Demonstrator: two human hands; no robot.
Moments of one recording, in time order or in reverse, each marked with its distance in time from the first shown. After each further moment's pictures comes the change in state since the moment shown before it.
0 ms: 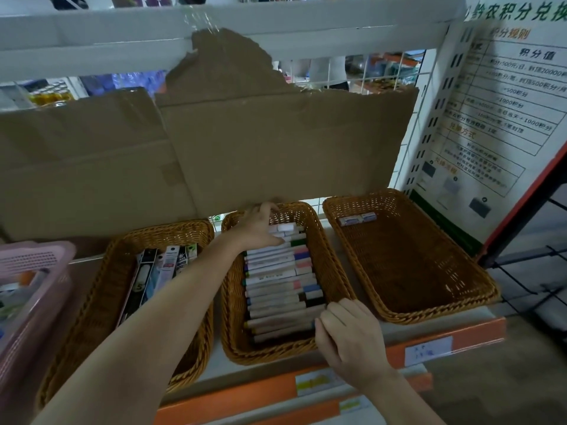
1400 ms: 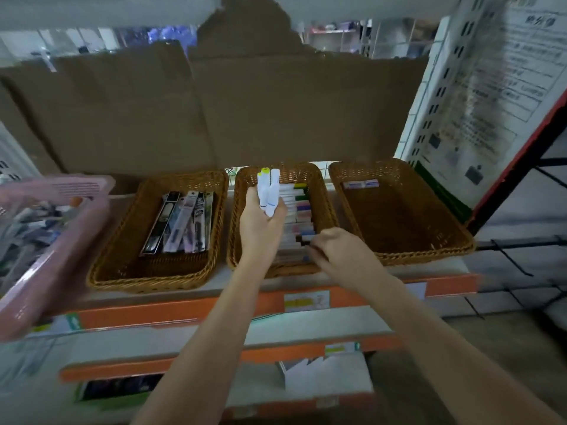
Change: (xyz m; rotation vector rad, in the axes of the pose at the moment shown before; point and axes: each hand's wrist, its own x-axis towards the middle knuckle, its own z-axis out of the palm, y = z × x) left_hand -0.145 0.095 0.057 -0.715 0.854 -0.161; right_hand 0.034 0.004 -0.045 0.014 -0.564 -0.024
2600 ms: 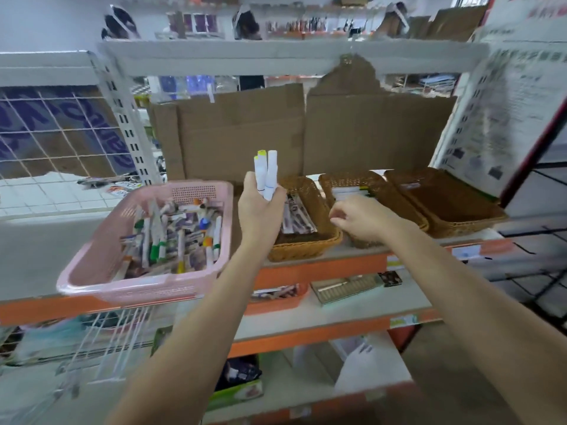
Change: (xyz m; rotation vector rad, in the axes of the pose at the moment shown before) left_hand -0.003 0.015 -0.281 -0.143 0.030 0.085; right_hand 0.060 -0.234 -0.030 -0.144 -0.175 0.248
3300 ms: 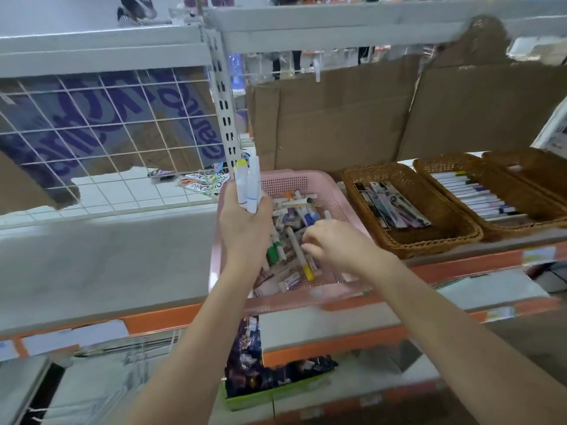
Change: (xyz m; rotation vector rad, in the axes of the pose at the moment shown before) left_hand 0.088 -0.087 -0.225 -0.018 0.103 -0.119; right_hand 0.101 -0.265 0.079 0.094 -0.049 -0.100
